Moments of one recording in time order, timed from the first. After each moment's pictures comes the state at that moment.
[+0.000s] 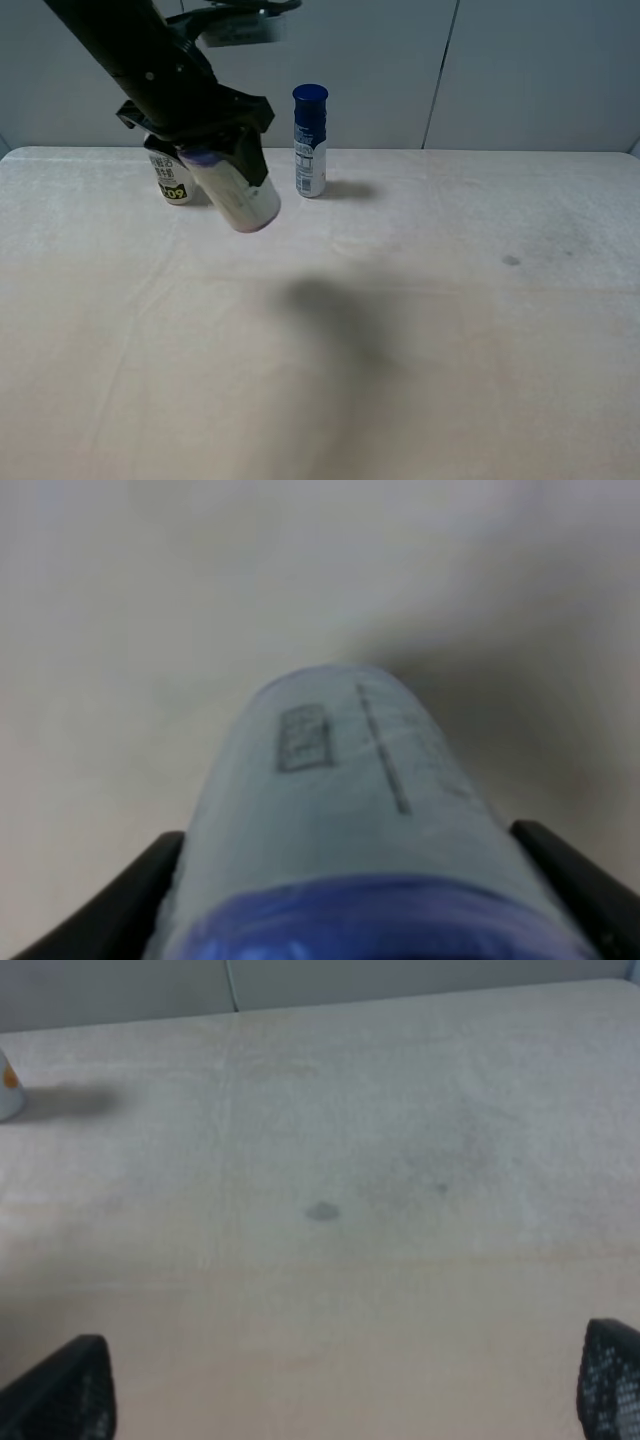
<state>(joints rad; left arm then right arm) -0.54 1.68 -1.32 -0.28 0.81 0.05 -0.03 -0.01 -0.50 0.07 1.02 -0.02</state>
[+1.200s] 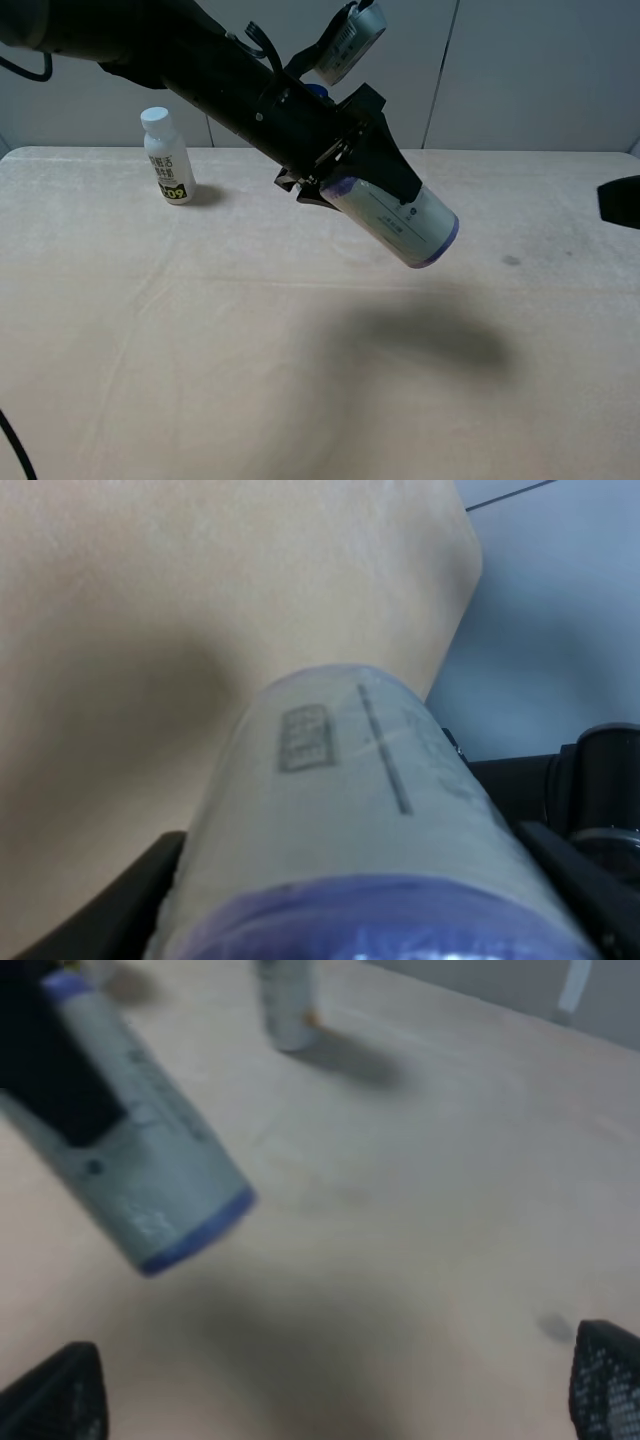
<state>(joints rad) -0.58 1.90 -1.32 -1.13 0.88 0.68 0.18 0.66 -0.76 0.42 0.90 -0.57</state>
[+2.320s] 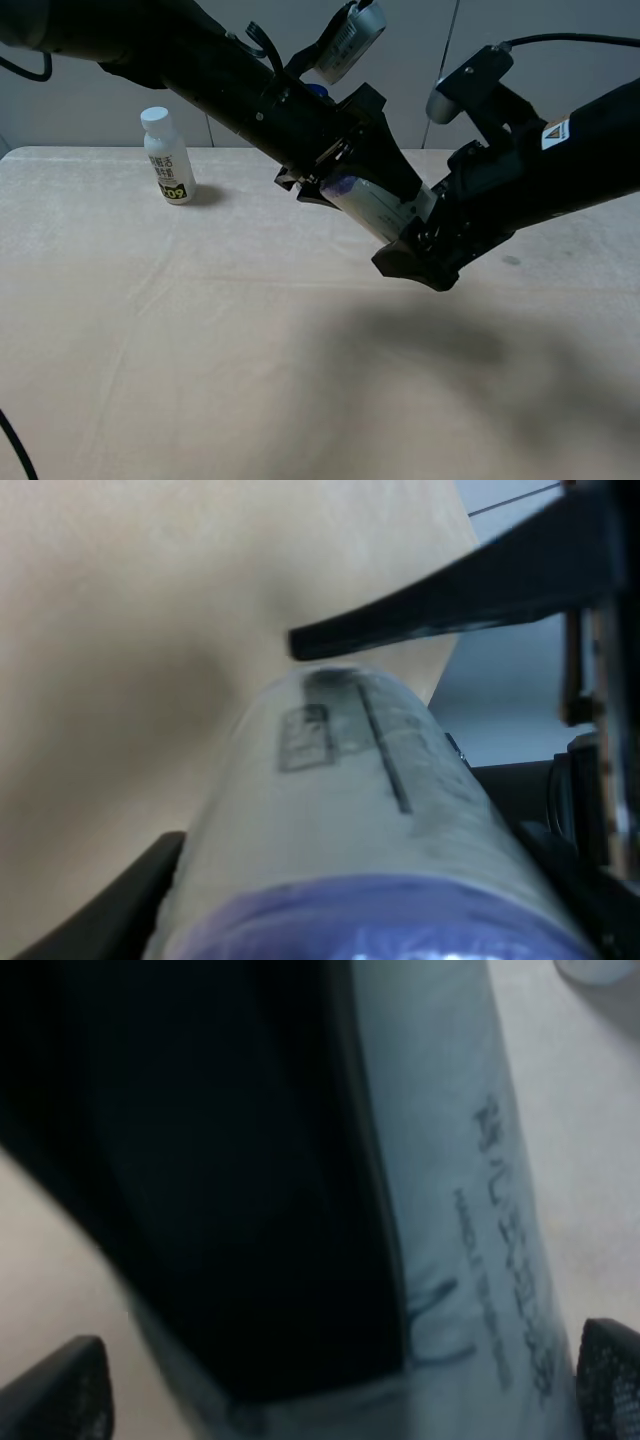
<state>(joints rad) -0.58 1.90 -1.32 -1.13 0.87 0.68 0.59 1.27 -0.76 0.38 0.48 -0.61</state>
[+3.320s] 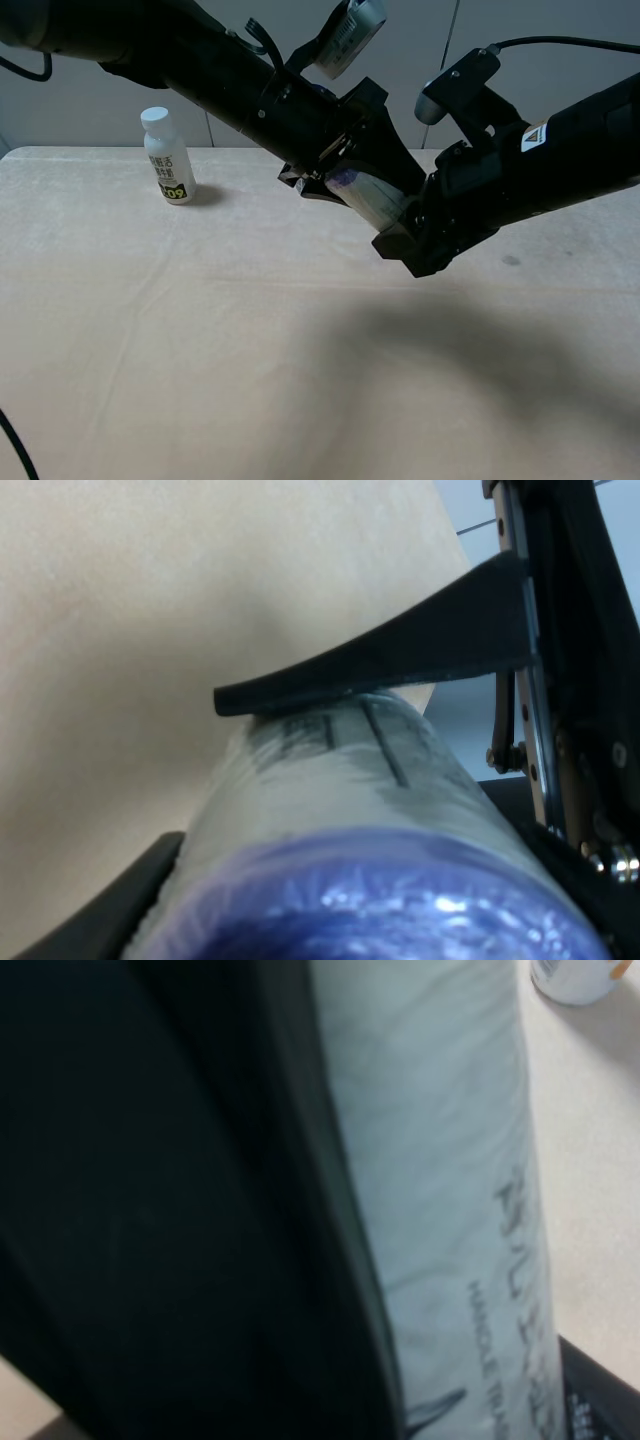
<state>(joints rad) -0.58 1.90 -1.32 -1.16 0.86 0.70 0.59 1.30 -0.76 0.37 0.41 -0.62</state>
